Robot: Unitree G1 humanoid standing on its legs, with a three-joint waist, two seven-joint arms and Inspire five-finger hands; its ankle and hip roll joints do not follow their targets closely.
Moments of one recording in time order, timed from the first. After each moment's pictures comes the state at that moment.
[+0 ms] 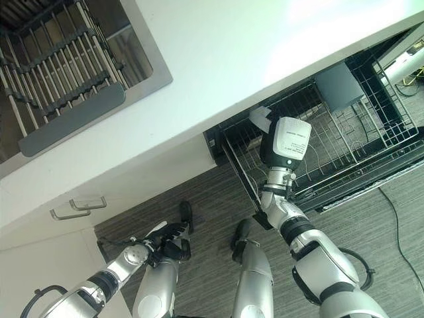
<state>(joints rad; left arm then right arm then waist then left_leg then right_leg) -0.42 0.27 -0.59 1.01 -0.04 -0.10 -0.07 -0.79 -0.47 0.61 0.88 -0.36 -0.03 -0.99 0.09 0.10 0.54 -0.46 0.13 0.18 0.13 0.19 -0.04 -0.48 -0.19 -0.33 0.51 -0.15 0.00</state>
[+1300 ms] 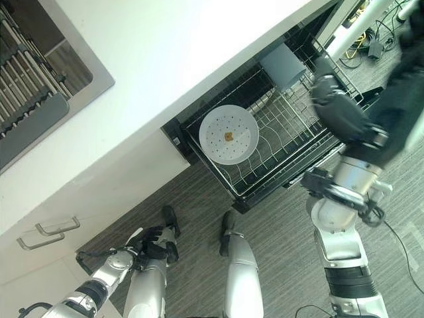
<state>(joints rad) -0.32 0.29 -0.39 1.00 -0.07 -0.01 -0.01 -0.24 -0.54 -0.10 -0.18 0.00 -0.59 -1.07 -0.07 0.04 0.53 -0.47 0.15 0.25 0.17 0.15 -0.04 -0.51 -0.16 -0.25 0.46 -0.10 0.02</state>
